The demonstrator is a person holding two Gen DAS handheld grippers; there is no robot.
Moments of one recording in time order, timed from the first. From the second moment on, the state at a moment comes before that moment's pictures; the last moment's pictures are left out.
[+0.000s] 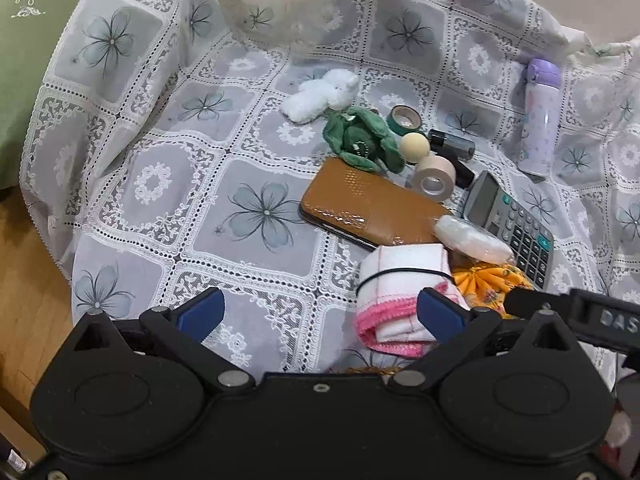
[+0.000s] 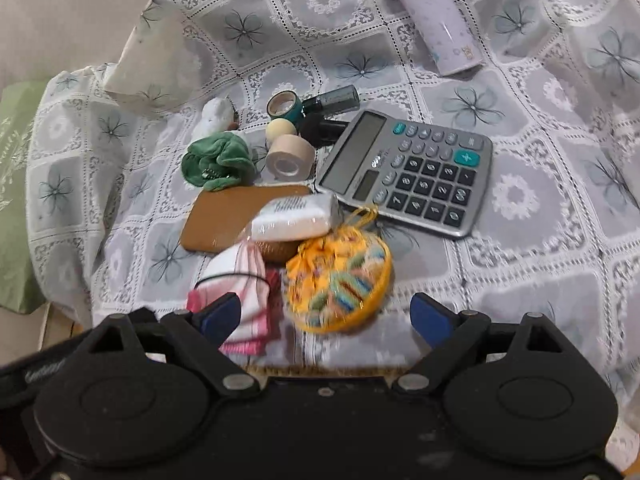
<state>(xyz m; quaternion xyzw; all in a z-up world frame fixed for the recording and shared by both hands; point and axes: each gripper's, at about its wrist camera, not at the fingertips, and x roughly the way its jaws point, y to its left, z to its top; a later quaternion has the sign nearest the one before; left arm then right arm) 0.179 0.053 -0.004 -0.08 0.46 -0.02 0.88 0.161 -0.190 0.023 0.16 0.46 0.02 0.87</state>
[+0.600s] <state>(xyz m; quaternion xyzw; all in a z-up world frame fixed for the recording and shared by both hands) 0.188 0.062 -0.022 -0.09 0.50 -0.01 0.86 0.210 -0.177 -0.019 0.14 0.50 -0.01 0.86</state>
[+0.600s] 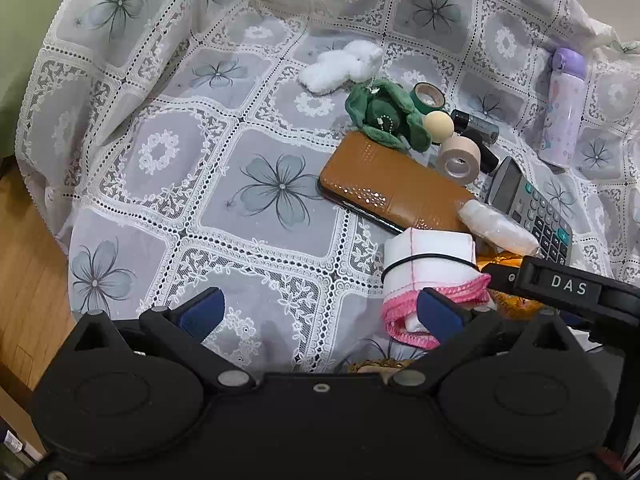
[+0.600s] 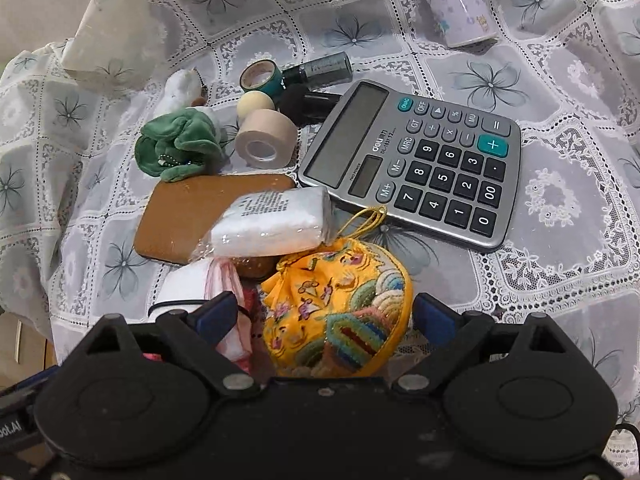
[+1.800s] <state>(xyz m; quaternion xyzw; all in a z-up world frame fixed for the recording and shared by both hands) 0.233 -0.019 -0.059 -0.02 0.54 -0.10 0.84 0.185 -0.232 -0.022 0.16 0.48 -0.05 0.86</state>
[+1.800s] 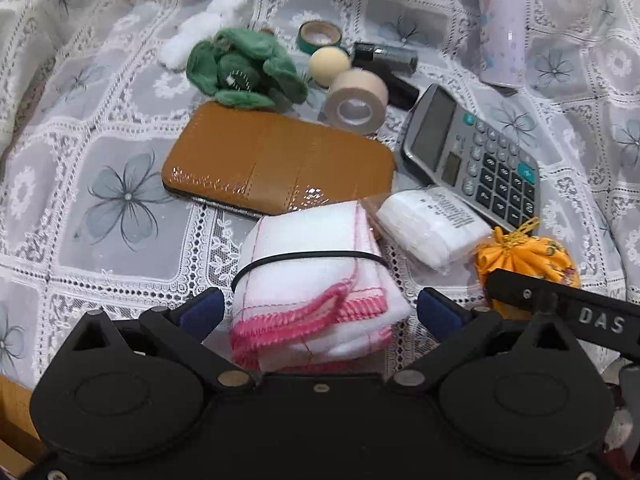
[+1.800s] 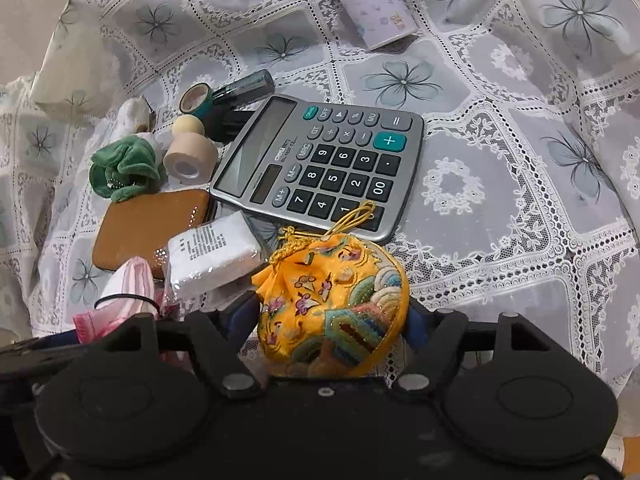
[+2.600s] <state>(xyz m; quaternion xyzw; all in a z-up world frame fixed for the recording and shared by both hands) 0.238 -0.021 -0.071 -0.01 0.54 -0.10 0.84 0.179 -0.249 -0.016 0.17 0.49 -0.07 0.85</state>
